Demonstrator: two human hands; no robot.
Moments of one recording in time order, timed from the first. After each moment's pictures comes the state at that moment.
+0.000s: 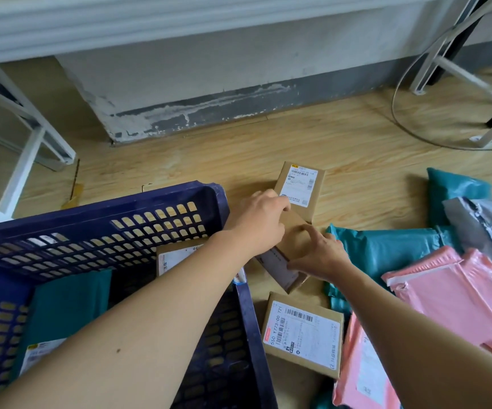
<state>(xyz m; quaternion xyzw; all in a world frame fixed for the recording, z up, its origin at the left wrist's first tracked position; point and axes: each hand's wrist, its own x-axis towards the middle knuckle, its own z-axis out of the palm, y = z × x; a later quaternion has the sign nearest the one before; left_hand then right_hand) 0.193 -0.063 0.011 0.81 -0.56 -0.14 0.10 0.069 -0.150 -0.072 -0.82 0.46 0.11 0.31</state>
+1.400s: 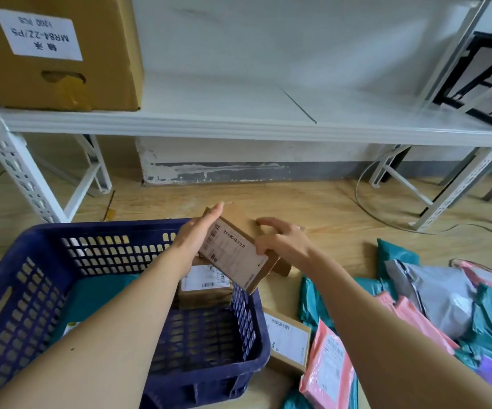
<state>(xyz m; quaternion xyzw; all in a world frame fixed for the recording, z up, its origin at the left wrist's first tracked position) 0.194 0.103 0.124 0.73 -0.11 -0.37 0.56 0.067 -0.025 0.145 -0.81 0.34 -0.01 0.49</state>
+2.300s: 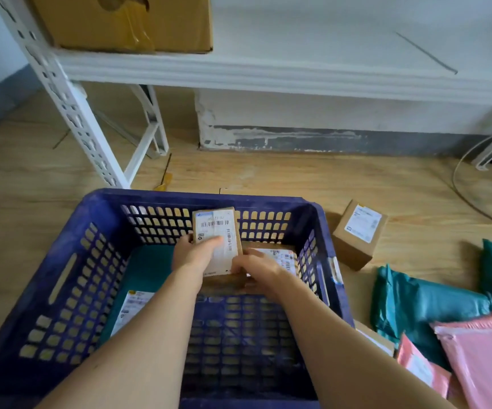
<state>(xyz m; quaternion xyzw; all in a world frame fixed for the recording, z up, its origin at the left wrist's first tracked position) 0.278 0.168 0.008 0.78 0.16 -0.24 0.56 0.208 0.061 0.002 -0.66 0.34 0.20 0.64</state>
